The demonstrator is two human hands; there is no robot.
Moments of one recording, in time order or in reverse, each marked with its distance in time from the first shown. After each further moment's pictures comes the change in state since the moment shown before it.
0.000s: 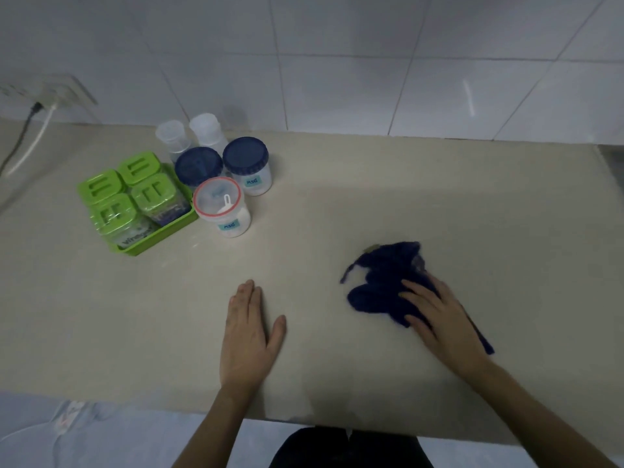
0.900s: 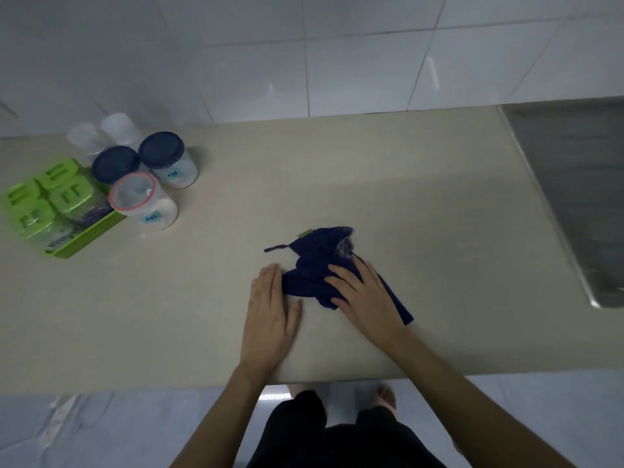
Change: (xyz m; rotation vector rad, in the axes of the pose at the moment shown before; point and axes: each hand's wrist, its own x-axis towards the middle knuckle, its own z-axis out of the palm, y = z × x) left_hand -0.035 0.145 0.040 -0.074 -0.048 0.254; right_hand -0.039 0.006 0.008 -0.005 0.022 -0.014
